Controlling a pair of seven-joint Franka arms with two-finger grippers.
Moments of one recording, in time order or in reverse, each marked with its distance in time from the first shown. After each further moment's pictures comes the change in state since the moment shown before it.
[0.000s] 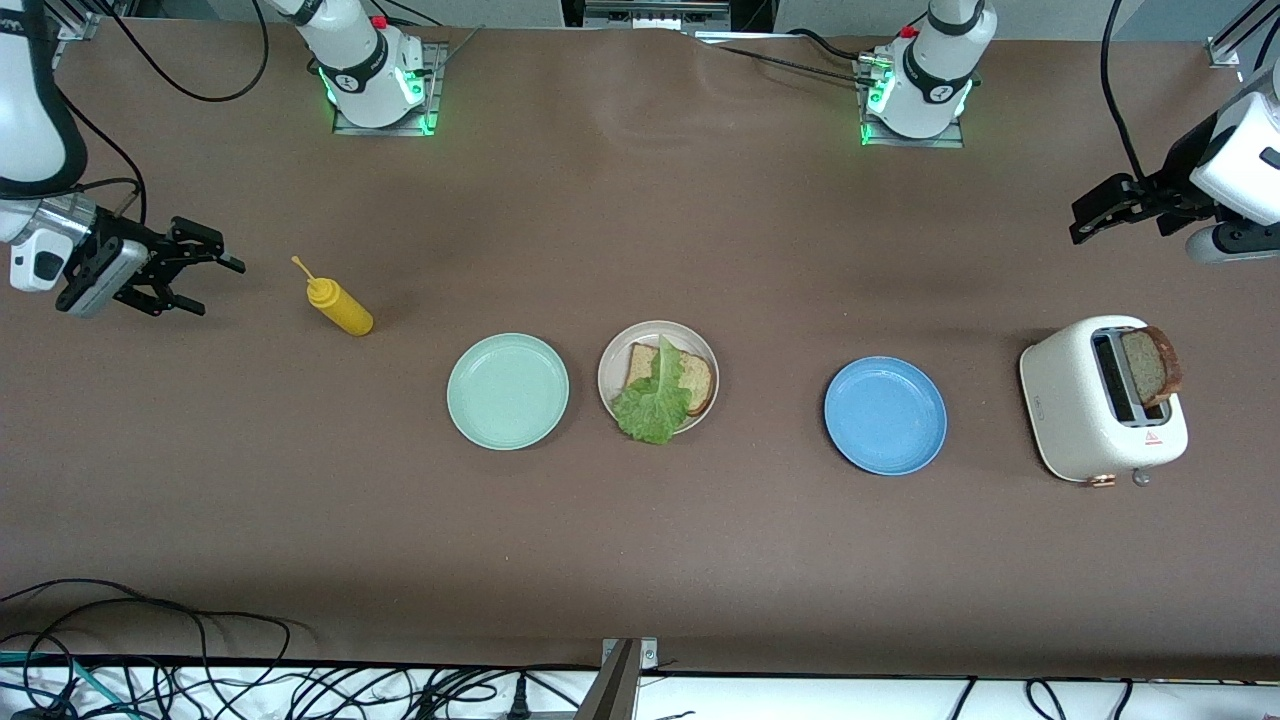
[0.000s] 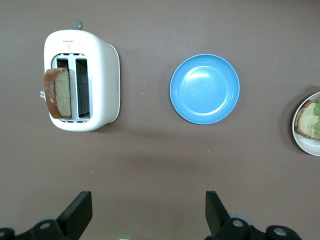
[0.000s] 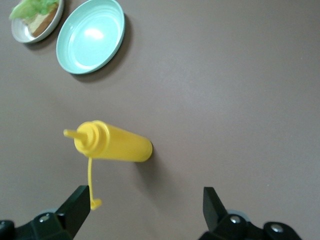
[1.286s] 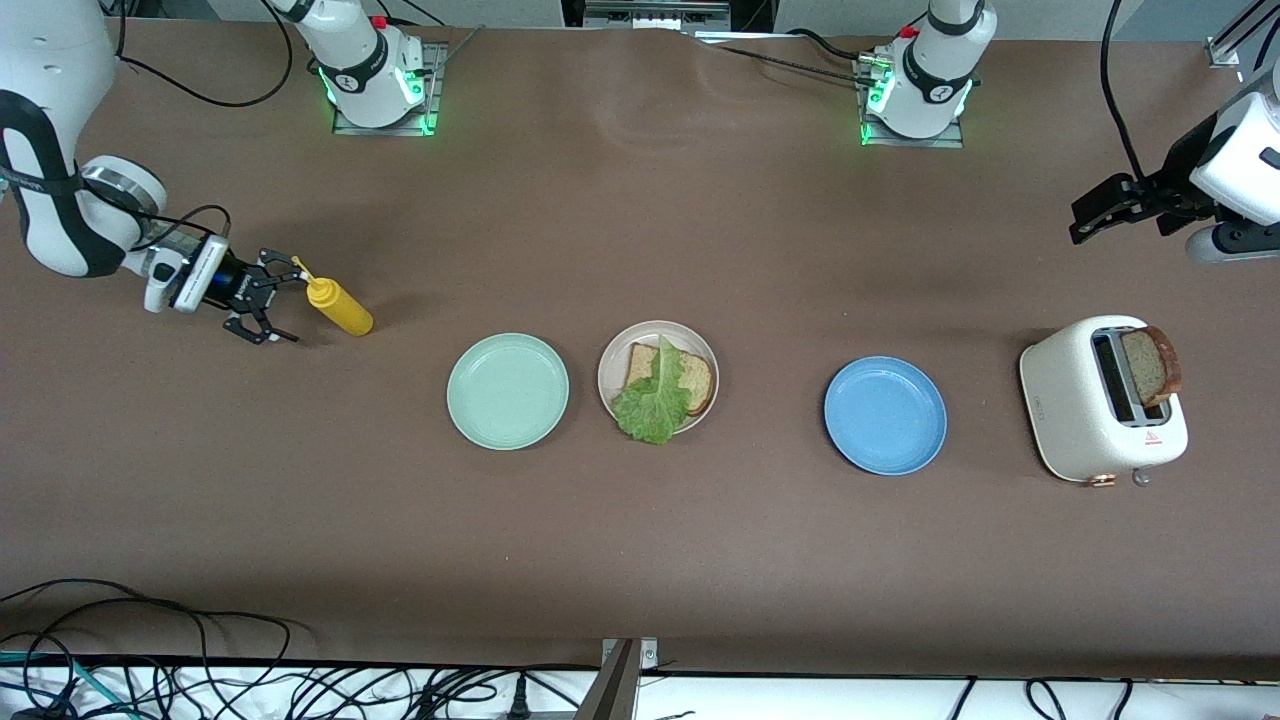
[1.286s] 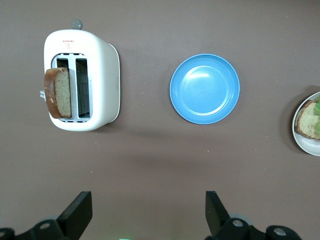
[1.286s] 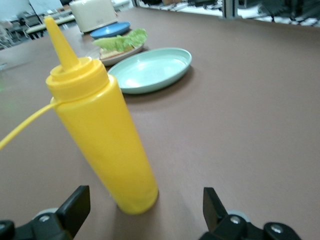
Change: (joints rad) left arm 0.000 0.000 0.000 0.000 0.000 -0.001 0.000; right arm -0.144 0.453 0.083 -0.030 0.732 -0.268 -1.111
